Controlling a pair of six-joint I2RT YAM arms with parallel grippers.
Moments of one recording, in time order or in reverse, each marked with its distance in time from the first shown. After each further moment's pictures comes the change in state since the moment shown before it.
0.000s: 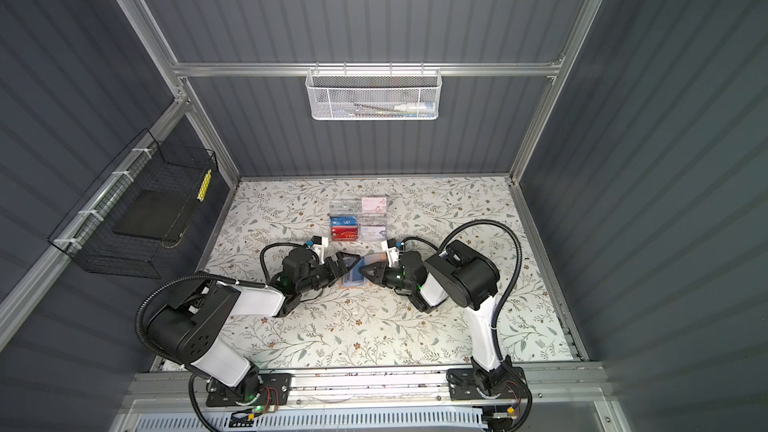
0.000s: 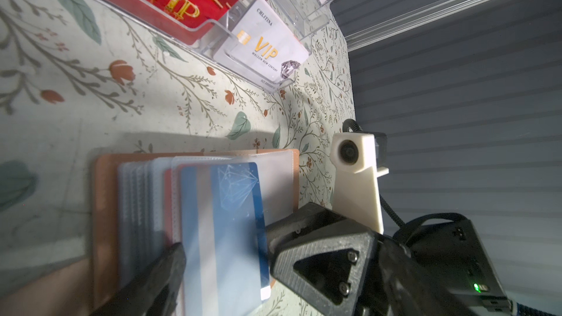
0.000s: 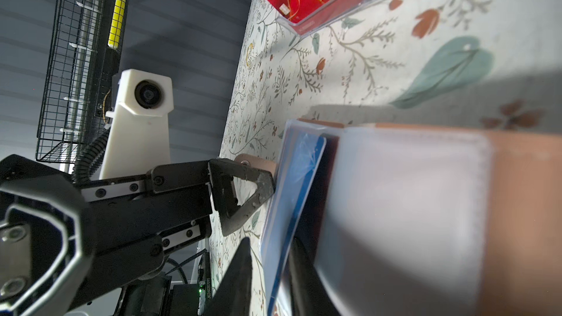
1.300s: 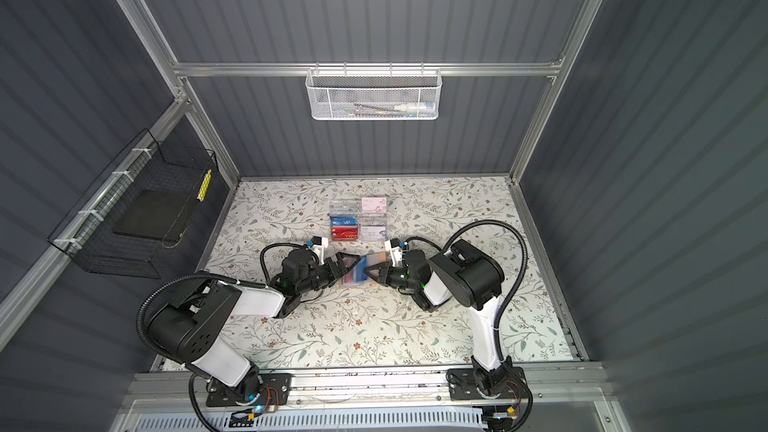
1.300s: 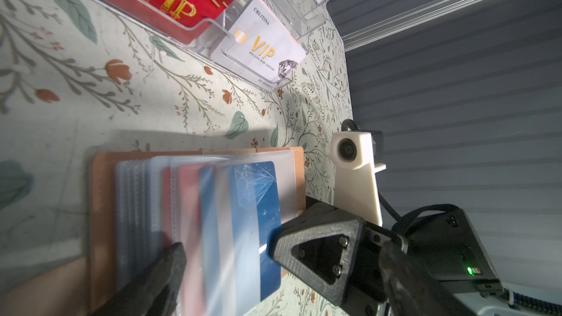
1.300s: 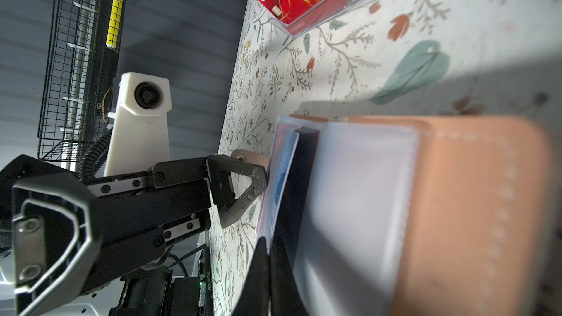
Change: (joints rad) left arm 0.001 0.003 -0.011 0.024 0.003 0.001; right arm -0.044 -0.033 -0.027 -0.035 -0.040 -0.020
